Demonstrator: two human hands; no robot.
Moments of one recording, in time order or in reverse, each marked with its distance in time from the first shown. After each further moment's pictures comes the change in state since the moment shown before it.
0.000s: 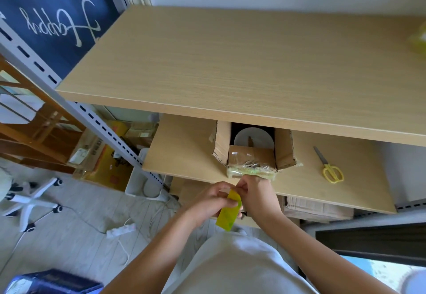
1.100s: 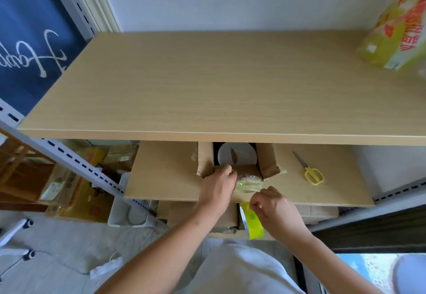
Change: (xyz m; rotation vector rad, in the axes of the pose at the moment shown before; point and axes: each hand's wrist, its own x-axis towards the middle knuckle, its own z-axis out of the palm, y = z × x) left_hand 0.069 0.040 0.026 1.490 0.427 0.708; right_hand -0.025 0.050 -0.039 -0.257 0.176 -0.225
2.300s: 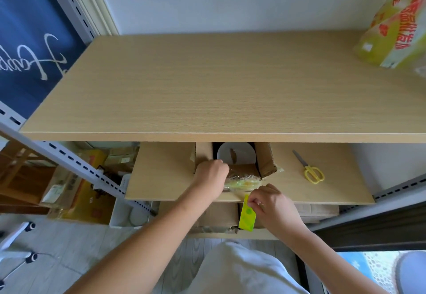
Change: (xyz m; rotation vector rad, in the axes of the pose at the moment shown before) left_hand 0.020 -0.013 -0.041 0.226 -0.292 0.001; right_hand 0.007 0.001 0.006 0.064 -0.013 0.043
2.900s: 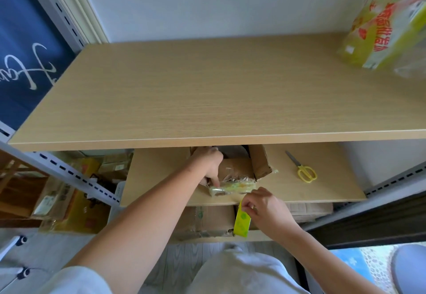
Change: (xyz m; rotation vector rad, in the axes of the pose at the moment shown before) left_hand 0.065 -0.021 -0.021 0.060 -0.322 0.088; right_hand 0.001 0.005 0.007 -0.001 -0.069 -0.008
